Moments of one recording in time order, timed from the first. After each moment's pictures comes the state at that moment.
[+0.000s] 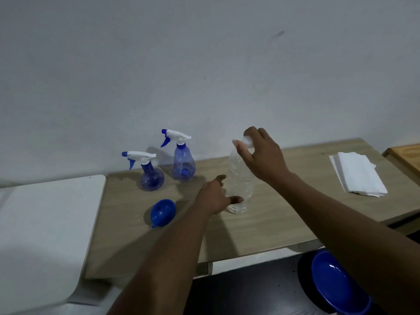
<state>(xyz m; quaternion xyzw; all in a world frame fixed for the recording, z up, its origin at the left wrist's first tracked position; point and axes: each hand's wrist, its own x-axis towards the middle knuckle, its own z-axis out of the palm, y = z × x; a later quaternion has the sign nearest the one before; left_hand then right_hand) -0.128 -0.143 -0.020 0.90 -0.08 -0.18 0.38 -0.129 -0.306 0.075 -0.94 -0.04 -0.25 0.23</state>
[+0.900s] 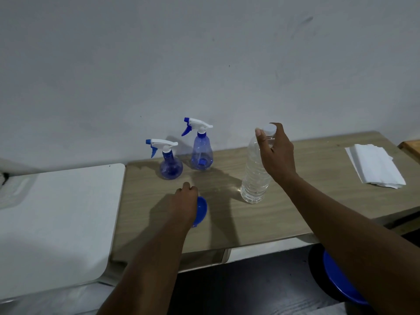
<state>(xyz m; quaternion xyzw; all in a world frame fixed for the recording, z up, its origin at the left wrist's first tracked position) -0.158 -0.010 -0.042 0.99 -0.10 -0.10 0.01 -0.141 -0.256 0.052 -0.86 0.08 -0.25 0.43</state>
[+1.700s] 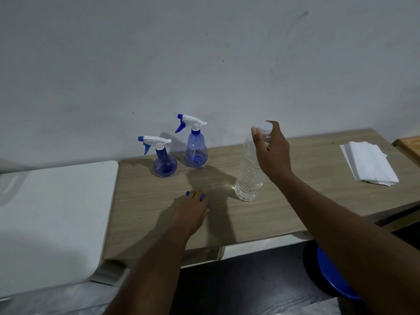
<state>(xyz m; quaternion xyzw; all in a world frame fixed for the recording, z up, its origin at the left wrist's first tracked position) -0.171 -0.028 -0.091 0.96 -0.26 -0.05 0.05 -0.145 -0.262 0.051 -0.85 0.07 -0.26 0.45</state>
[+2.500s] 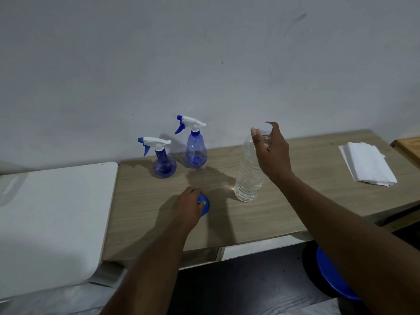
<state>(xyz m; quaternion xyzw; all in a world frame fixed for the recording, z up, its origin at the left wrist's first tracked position) -0.161 -0.026 -0.090 0.95 -0.11 -0.04 0.28 -0.148 -0.263 0.054 -0.85 0.07 -0.24 0.45</state>
